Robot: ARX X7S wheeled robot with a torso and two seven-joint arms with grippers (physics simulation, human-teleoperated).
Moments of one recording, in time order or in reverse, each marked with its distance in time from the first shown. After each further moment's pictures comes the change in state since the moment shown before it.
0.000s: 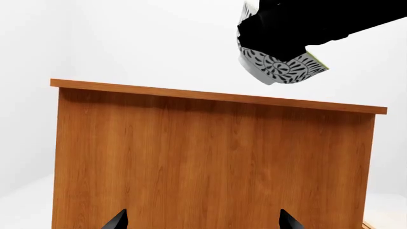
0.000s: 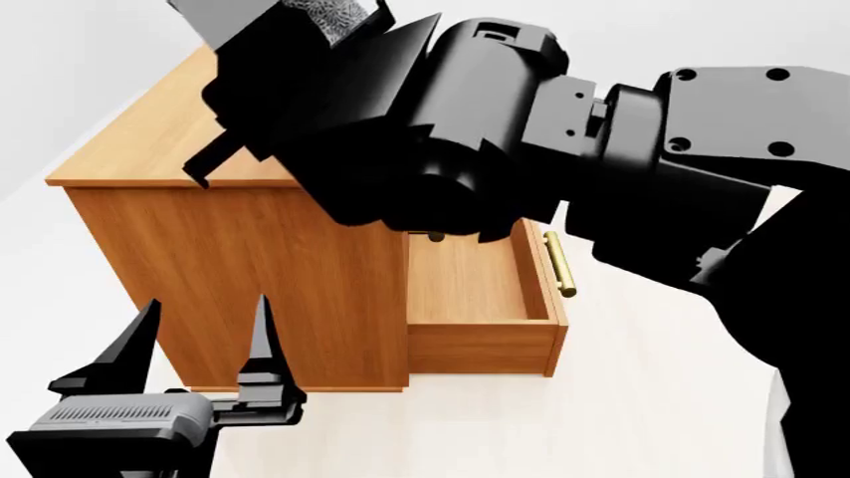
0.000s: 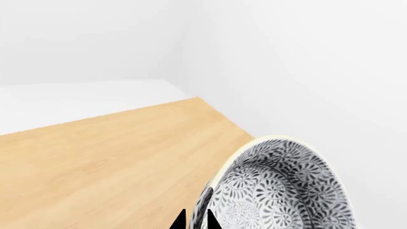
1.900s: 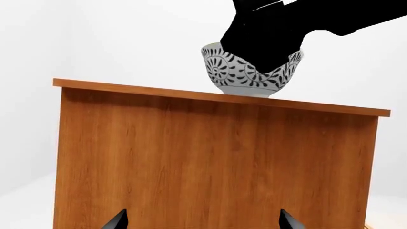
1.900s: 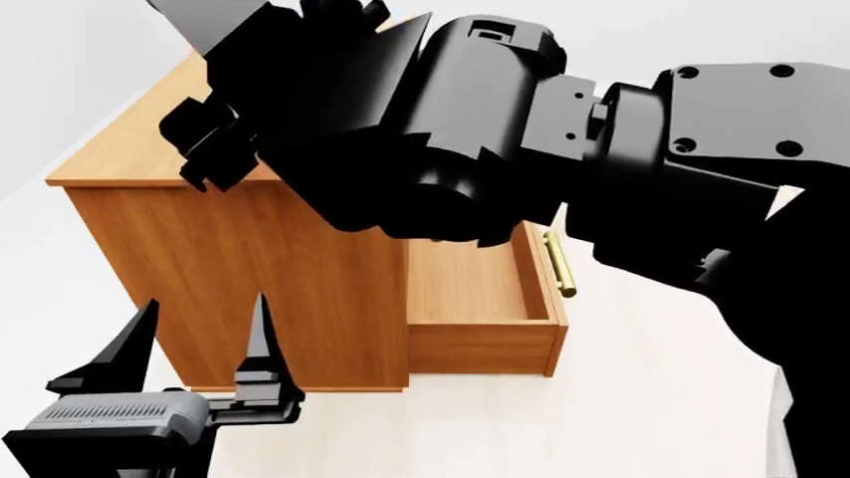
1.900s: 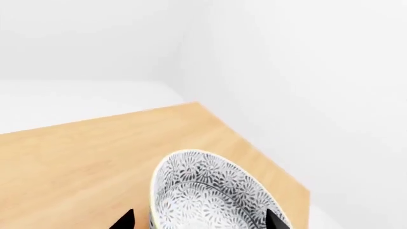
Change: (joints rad) left arm -0.005 -0.018 0.009 -0.004 -0.019 0.012 -0.019; right arm 0.009 0.000 0.006 -0.032 -0.029 0.020 0.020
